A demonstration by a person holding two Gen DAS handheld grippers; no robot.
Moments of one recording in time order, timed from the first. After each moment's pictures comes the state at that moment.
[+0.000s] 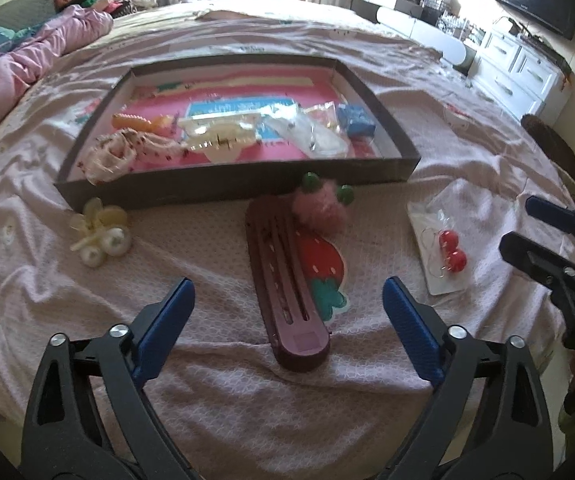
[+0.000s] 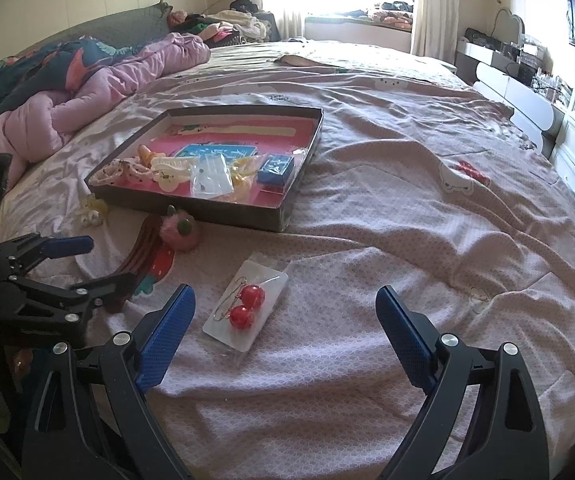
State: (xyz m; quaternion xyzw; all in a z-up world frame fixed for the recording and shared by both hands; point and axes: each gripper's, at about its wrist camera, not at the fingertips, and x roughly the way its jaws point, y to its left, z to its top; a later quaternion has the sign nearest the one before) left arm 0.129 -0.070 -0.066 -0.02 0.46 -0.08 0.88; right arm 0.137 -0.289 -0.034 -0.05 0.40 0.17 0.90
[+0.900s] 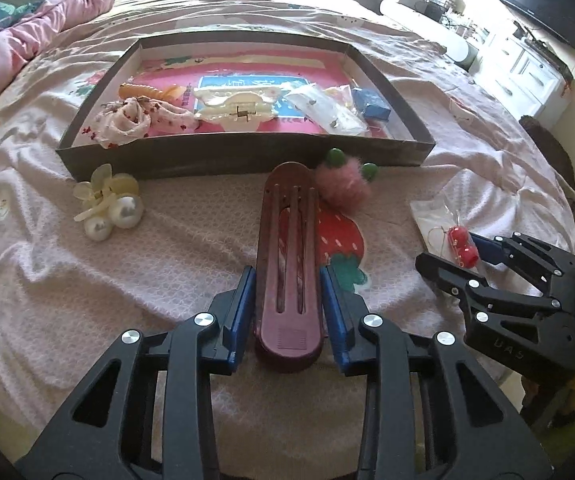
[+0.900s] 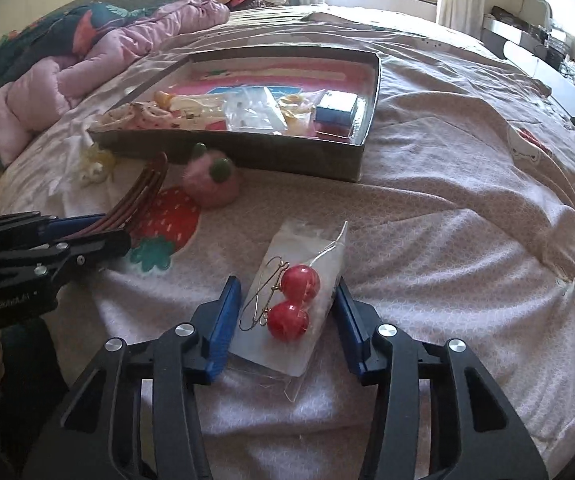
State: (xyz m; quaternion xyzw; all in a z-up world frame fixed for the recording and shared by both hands) left arm 0.123 -0.046 -0.071 -0.05 0.48 -0.10 0.87; right arm 0.144 -0.243 -0.082 -0.07 0.45 0.21 0.86
